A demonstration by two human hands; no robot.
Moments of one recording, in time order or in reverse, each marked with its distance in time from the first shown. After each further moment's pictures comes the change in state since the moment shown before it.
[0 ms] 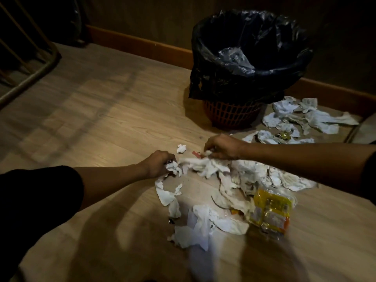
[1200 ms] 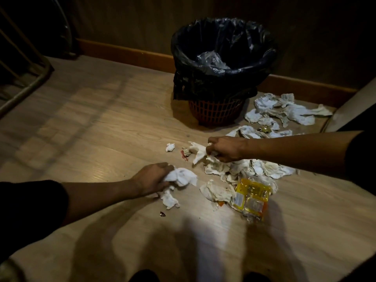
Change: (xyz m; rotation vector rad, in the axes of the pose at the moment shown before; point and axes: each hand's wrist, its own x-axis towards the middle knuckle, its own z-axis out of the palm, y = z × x) left_hand -0.053 0.059 0.011 0.177 0.019 0.162; right_hand -0.070 0.000 -0.014 -0.226 -0.130 -0.027
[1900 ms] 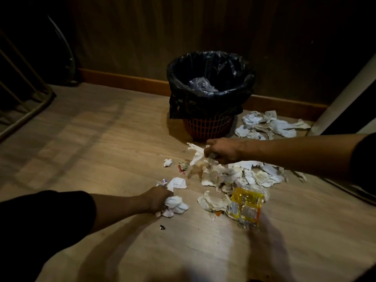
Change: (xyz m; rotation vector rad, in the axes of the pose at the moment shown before) left_hand 0.003 0.022 0.008 0.068 -0.315 -0.136; right_hand -0.031 -0.020 -0.059 -0.047 0.045 0.082
